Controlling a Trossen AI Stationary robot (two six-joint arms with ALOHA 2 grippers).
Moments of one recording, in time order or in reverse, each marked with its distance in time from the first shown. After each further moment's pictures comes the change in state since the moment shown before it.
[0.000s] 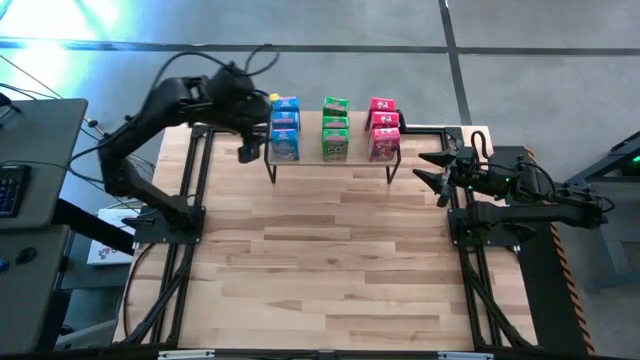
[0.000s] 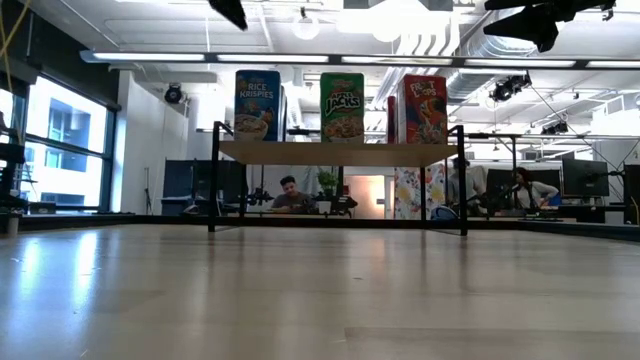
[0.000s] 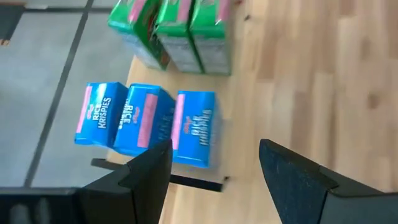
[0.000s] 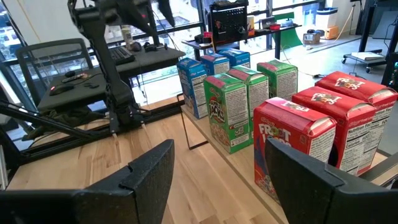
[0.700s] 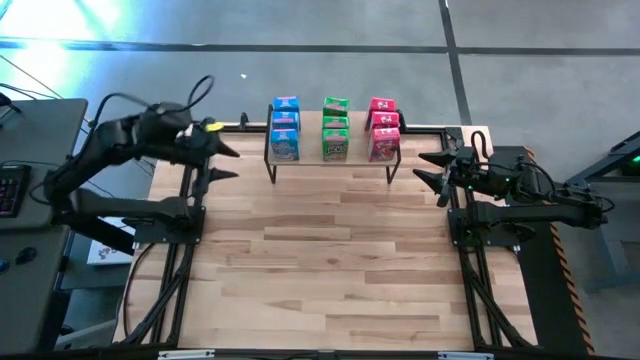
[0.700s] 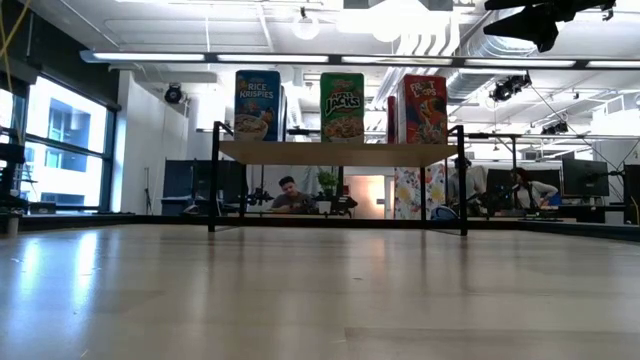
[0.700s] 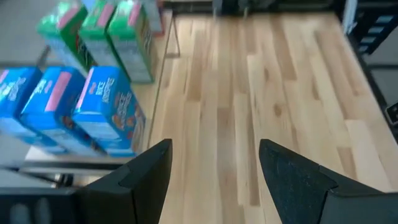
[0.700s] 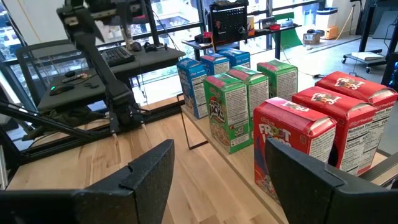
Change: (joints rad) left arm -0.054 -0.533 -0.500 0.184 0.245 -0.085; right arm 0.000 0.000 0.000 0.000 0.000 0.000
